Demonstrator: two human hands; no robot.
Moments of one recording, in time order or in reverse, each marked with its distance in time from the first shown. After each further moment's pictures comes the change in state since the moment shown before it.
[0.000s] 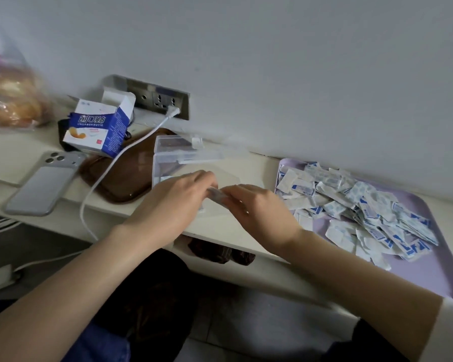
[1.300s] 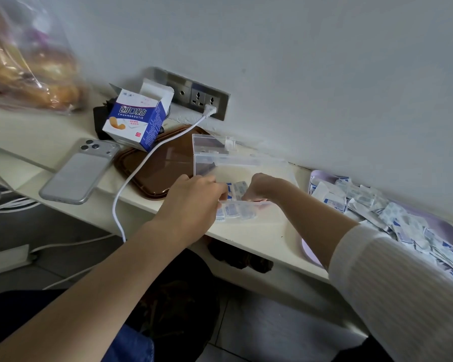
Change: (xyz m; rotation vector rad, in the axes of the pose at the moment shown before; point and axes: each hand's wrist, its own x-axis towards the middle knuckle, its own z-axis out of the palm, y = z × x) left_hand -0.006 -0.032 -0.006 0.073 -0.170 -0.263; right_hand 0.110 0.003 0.050 -0.293 -0.856 0.688
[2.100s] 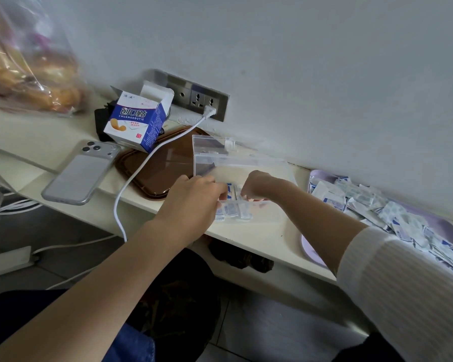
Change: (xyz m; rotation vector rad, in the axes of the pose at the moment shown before) left_hand 0.000 0.000 0.000 -0.011 0.003 0.006; right_hand 0.013 -0.002 0.004 0.199 0.041 0.002
